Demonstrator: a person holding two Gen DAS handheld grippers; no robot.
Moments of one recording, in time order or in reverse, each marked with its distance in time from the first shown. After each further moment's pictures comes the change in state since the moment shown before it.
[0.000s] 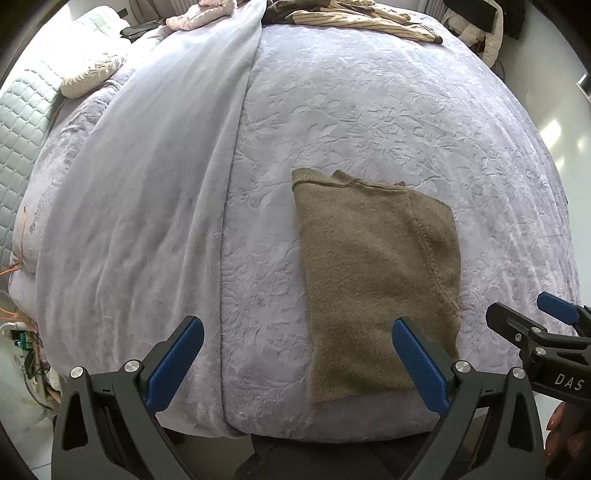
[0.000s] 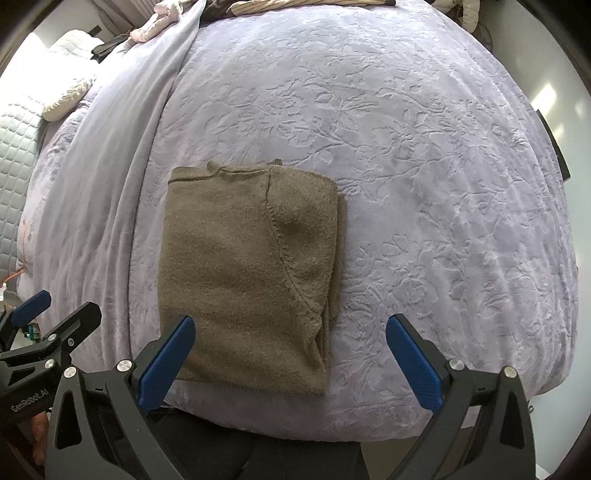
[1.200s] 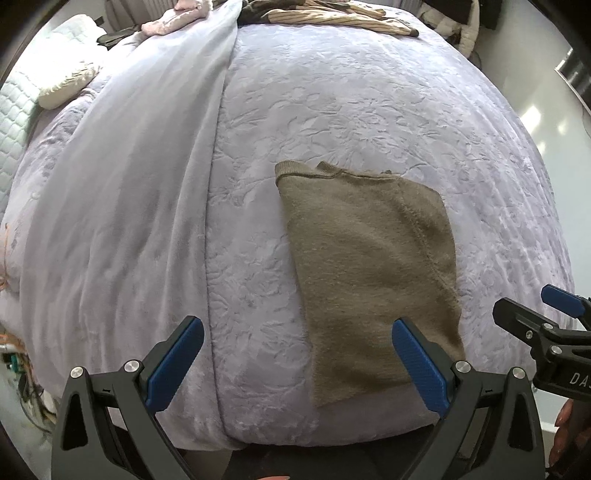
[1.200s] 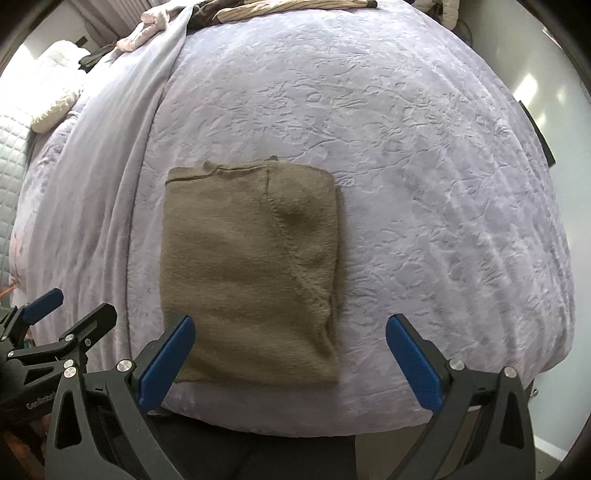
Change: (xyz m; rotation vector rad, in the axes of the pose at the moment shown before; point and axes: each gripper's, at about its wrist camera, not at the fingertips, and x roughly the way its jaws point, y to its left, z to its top) left arm 0.016 0.006 -0.009 0.068 -0.006 -0.067; right arm -0.005 0.007 -0.014 0.039 -0.026 -0.043
